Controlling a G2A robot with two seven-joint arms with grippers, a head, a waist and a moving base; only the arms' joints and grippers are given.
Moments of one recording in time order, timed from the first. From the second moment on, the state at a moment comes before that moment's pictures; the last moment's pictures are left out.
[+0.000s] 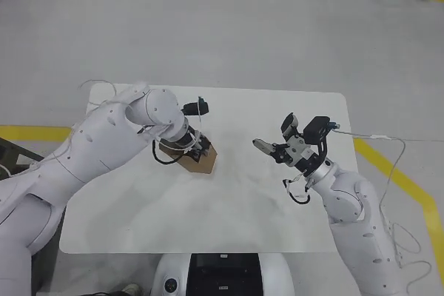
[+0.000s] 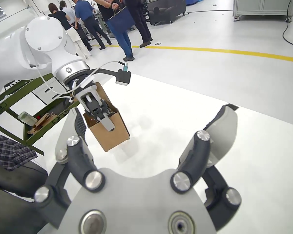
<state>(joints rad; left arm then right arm) 0.36 -0.96 -0.38 -1.40 -0.04 0.40 -1.25 -1.37 -1.29 1.35 -1.77 -0.85 -0.55 0.26</state>
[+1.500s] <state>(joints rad) 0.47 -1.02 -0.68 -1.33 -0.12 0.10 -1.16 -1.37 -1.29 1.35 -1.77 -0.85 -0.55 0.26</state>
